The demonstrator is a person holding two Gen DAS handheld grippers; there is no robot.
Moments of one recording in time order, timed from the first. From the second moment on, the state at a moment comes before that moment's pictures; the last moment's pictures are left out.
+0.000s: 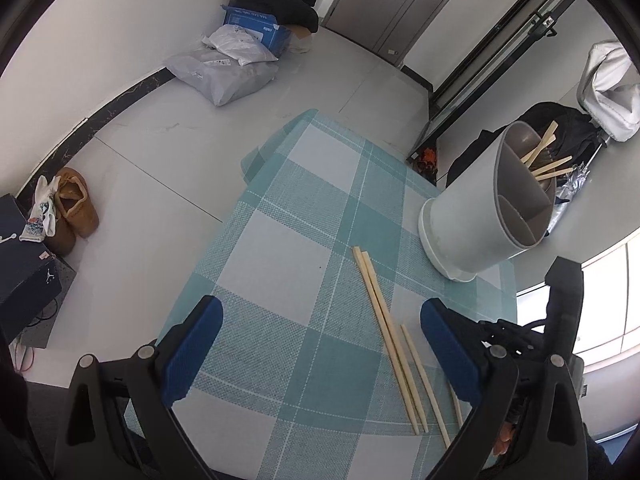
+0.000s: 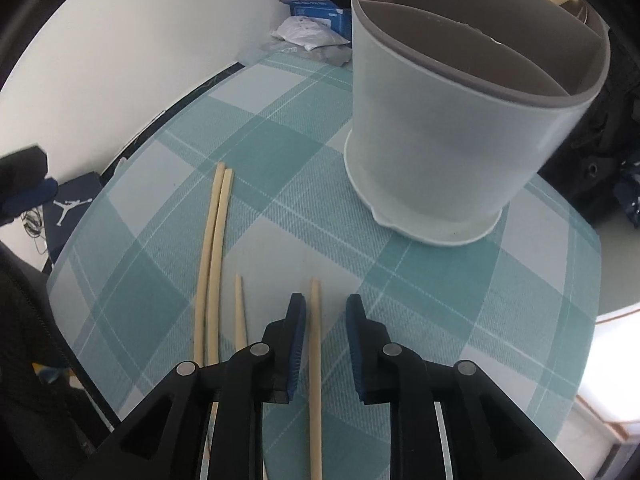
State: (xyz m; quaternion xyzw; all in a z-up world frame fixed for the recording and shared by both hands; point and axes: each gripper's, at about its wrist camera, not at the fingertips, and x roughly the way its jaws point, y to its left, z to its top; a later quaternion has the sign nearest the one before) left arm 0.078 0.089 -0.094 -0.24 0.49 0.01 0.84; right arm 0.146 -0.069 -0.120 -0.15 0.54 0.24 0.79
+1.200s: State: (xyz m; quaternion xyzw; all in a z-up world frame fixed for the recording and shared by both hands) left arm 0.104 0.019 -0.136 -0.06 0.59 0.09 0.80; right arm 0.154 -0.210 -0.043 0.18 0.45 0.26 0.83
